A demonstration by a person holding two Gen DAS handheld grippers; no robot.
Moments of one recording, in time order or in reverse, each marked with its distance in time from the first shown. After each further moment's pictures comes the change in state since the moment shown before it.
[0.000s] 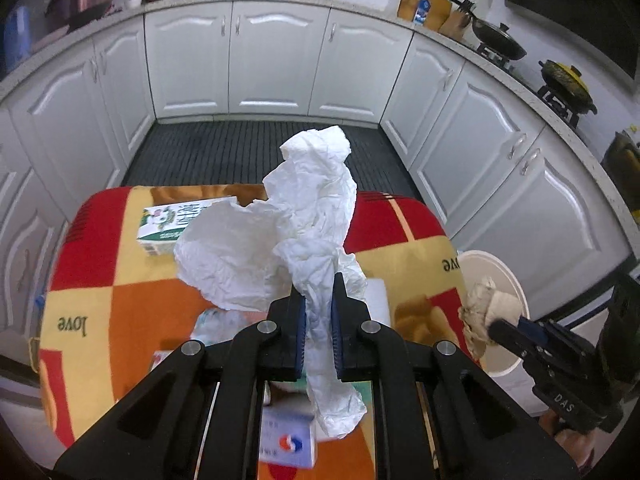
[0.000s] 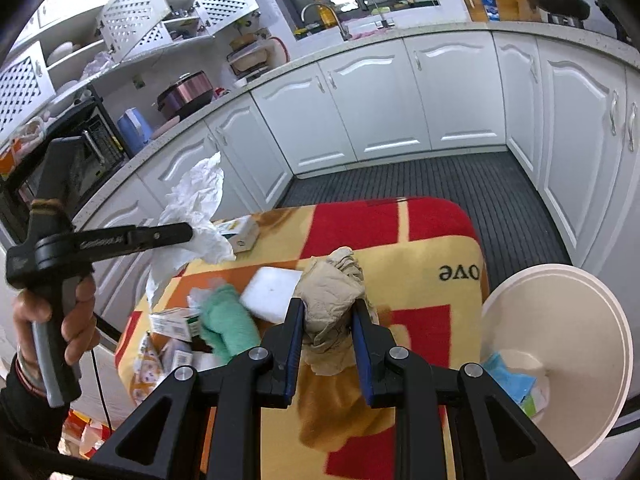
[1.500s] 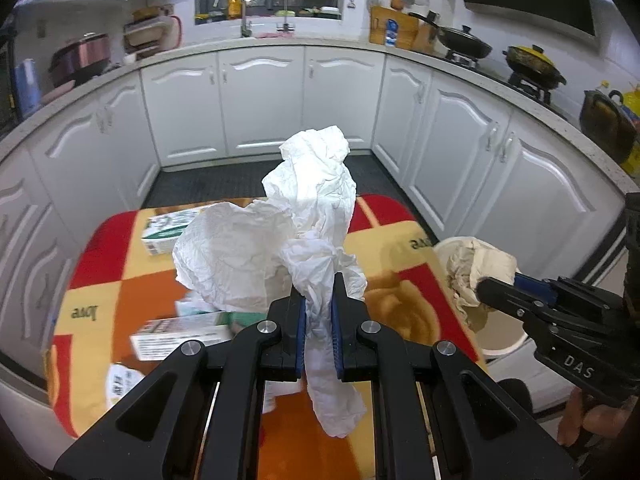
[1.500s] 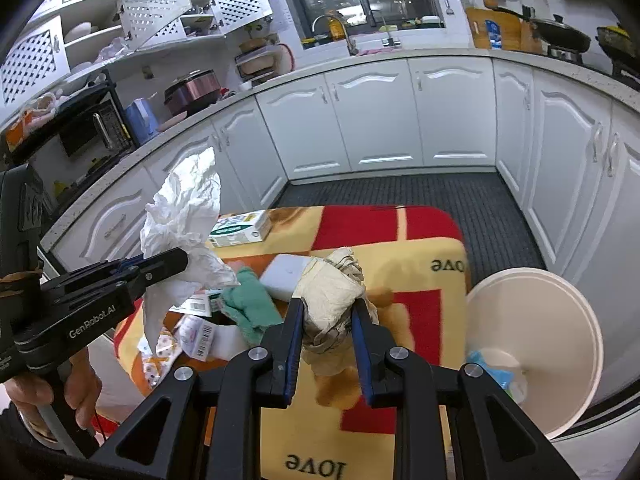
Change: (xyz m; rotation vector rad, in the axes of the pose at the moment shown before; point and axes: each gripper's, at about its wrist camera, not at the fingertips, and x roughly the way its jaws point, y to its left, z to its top) left arm -0.039 -0.056 -0.066 0.126 -0.153 0.028; right arm -0.046 0.025 -0.020 -0.063 -0.037 -0.095
